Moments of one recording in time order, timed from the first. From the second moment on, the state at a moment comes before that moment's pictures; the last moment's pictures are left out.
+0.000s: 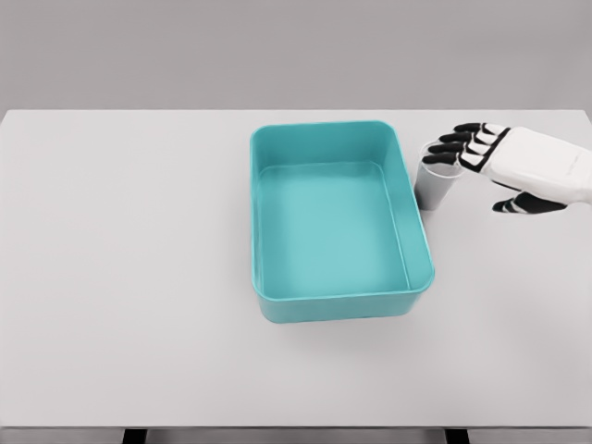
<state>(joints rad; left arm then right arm) 0.01 0.00 -0.09 -0.08 0.06 -0.04 -0.02 -0.31 -0.91 0.16 -1.75 0.31 -0.61 0.53</state>
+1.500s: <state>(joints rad) 0.01 0.00 -0.09 -0.08 0.06 -0.04 -0.02 -0.40 -0.44 0.06 -0.97 -0.27 -0.34 0.61</state>
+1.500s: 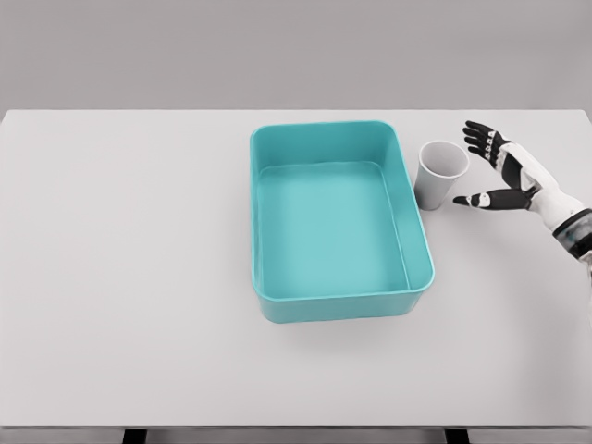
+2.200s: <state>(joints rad) 0.01 0.00 -0.09 -0.08 0.06 -0.04 -0.02 -0.40 -0.38 0.10 -0.96 -0.33 -0.30 0.61</state>
